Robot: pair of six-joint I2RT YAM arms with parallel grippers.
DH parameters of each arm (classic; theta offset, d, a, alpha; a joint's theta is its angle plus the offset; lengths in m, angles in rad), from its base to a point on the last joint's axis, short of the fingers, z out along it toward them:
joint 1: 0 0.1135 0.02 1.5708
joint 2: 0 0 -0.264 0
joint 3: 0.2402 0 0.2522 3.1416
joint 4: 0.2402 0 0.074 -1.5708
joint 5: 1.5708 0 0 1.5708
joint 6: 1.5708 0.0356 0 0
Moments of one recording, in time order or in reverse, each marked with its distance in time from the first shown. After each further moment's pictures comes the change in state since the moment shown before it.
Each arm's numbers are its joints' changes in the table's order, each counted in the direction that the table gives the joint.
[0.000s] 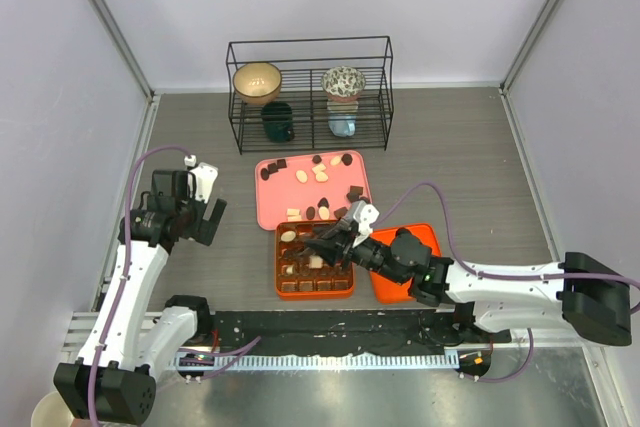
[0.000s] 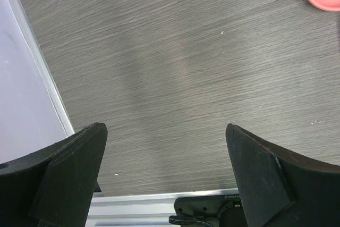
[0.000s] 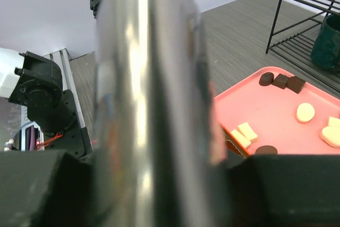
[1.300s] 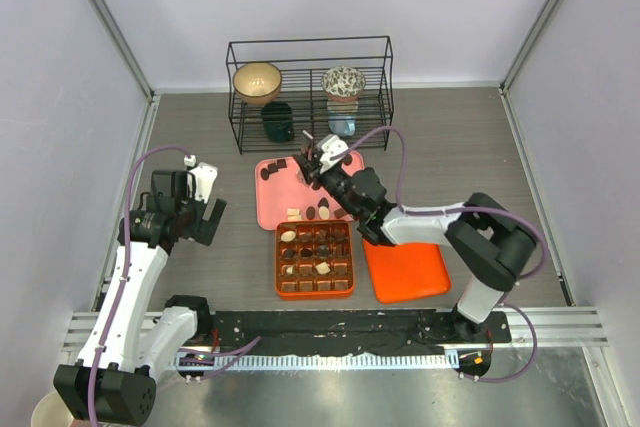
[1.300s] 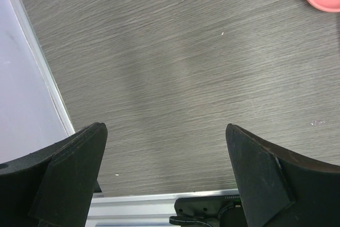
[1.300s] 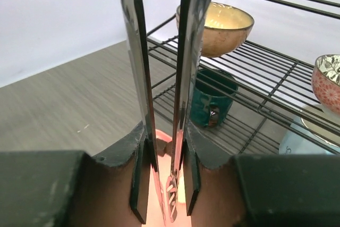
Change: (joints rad) left arm 0.000 0.007 0.000 -0.002 0.000 0.001; right arm -0.327 -0.575 0.377 -0.312 0.017 -0.213
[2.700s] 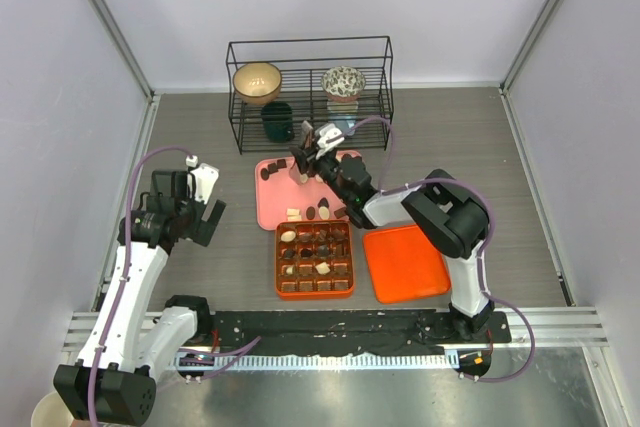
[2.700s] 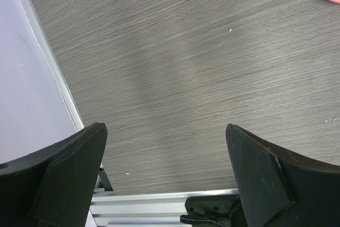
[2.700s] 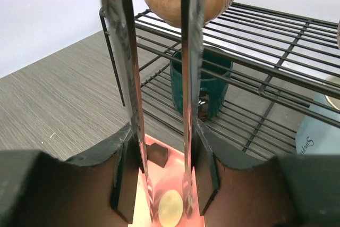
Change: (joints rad) left arm 0.000 0.000 0.000 0.000 -0.020 0.048; right arm -0.116 -0.364 0.208 -0.106 -0.045 0.117
